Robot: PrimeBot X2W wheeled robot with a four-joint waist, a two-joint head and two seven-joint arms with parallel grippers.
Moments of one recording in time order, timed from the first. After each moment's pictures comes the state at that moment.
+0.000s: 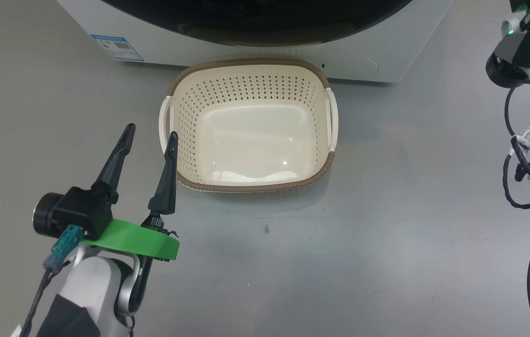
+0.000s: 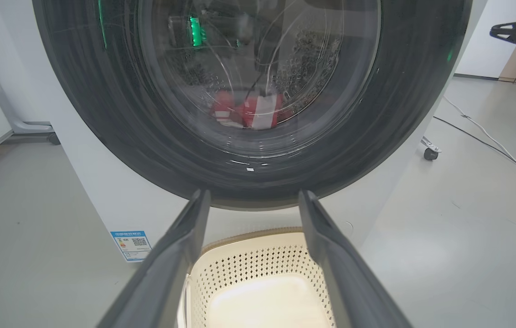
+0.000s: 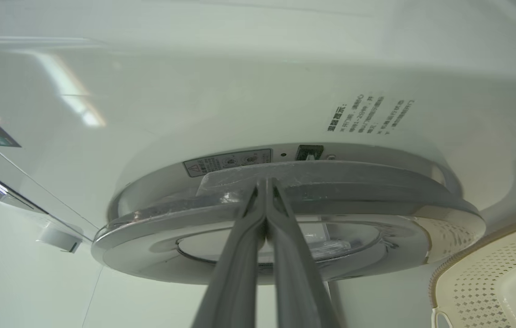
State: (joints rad) left arm -0.31 0.12 -0.33 0.11 -0.40 0.02 -0.24; right arm -0.89 -0.18 0.05 0.39 1.69 0.01 0.28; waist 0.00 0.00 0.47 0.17
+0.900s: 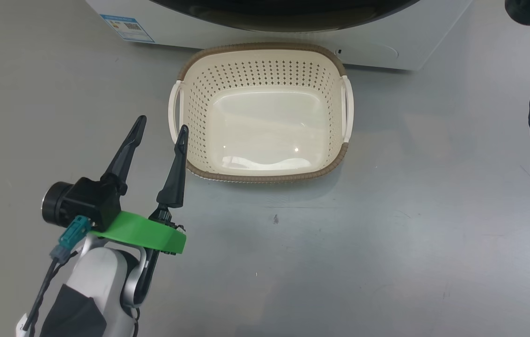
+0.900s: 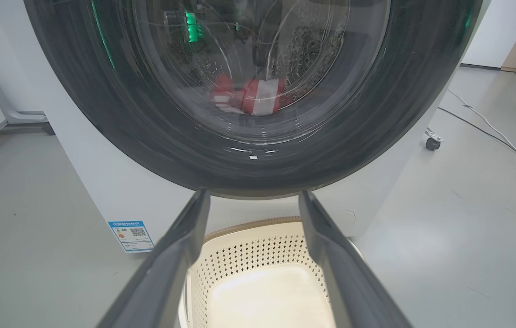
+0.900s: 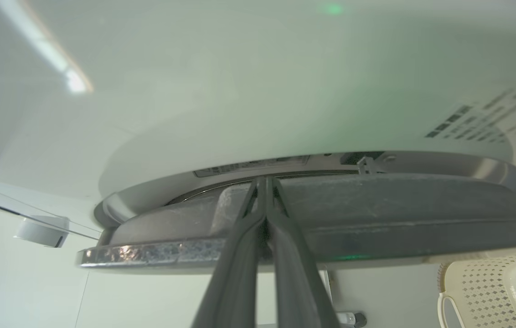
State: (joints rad) left arm -0.35 0.11 -0.35 0.14 -0.40 0.00 -0.25; right arm -1.13 -0.22 0.11 0.54 1.68 -0.04 0.40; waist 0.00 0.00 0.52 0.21
